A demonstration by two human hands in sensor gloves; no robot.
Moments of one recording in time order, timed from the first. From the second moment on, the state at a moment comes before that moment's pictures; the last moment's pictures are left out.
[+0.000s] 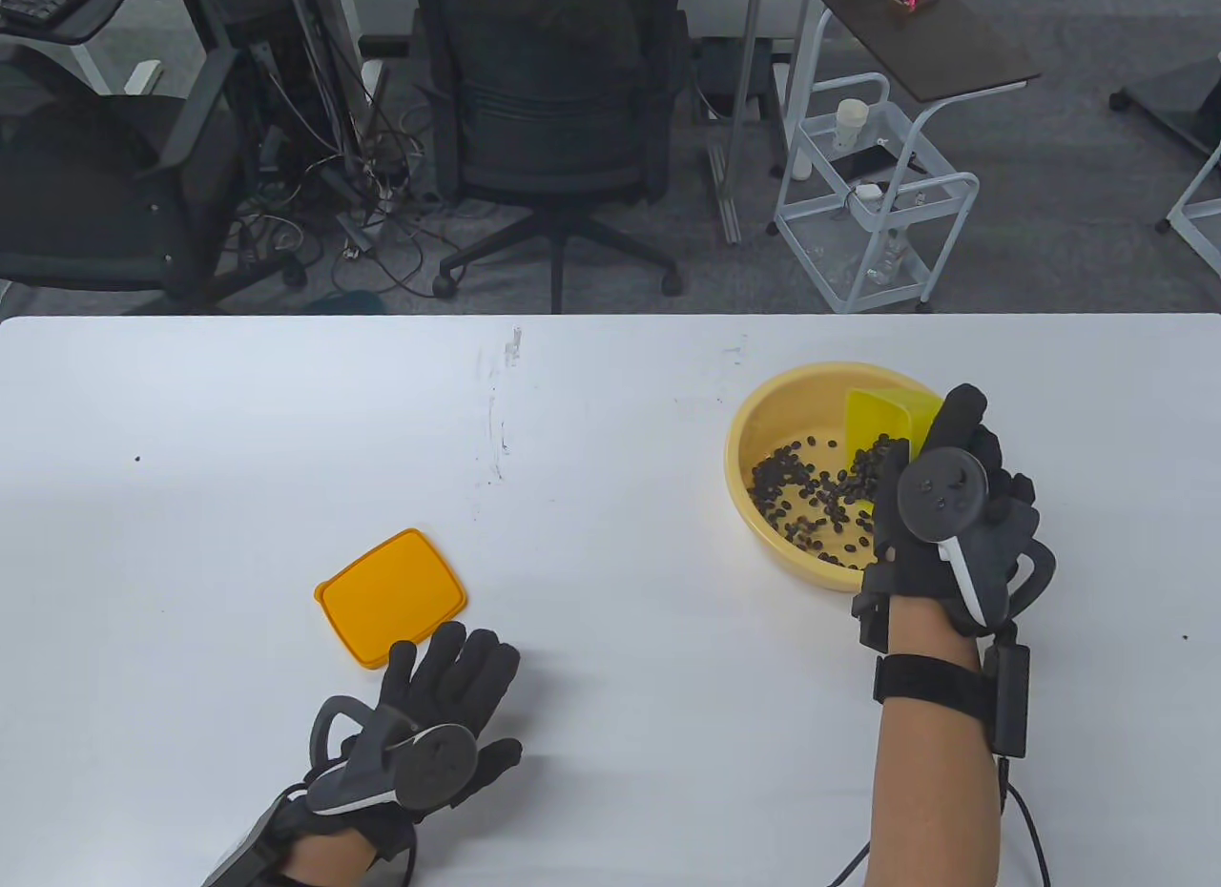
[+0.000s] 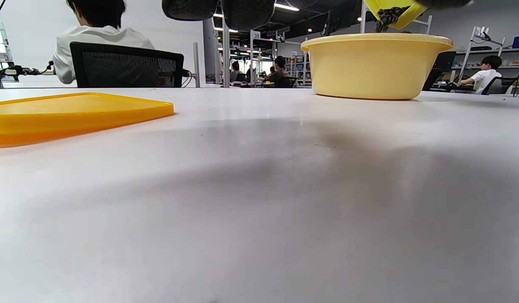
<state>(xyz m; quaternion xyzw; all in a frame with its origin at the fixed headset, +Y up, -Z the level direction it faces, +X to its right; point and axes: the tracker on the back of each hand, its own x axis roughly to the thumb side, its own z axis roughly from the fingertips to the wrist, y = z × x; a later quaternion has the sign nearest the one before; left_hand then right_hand) -0.202 -0.744 -0.197 -0.04 -0.27 0.00 0.96 0.236 -0.614 -0.324 -0.19 -0.15 0.96 0.15</state>
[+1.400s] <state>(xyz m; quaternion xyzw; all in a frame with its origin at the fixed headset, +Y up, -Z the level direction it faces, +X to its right) -0.205 -0.745 -0.200 -0.06 -0.27 0.02 0.96 0.149 -0.593 -0.243 -0.01 -0.26 0.96 -0.10</state>
